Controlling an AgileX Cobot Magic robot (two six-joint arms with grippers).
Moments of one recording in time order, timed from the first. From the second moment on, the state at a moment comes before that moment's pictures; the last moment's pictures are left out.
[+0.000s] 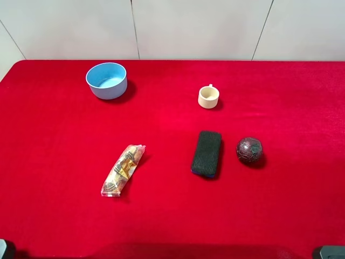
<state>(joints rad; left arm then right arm) -0.98 0.83 -1.11 0.22 1.19 -0.13 0.05 -0.01 -0.50 0.01 1.03 0.07</state>
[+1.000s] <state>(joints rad) -0.31 0.41 -0.69 0.14 1.19 -0.21 0.05 -0.01 -0.50 0.01 1.03 0.07</state>
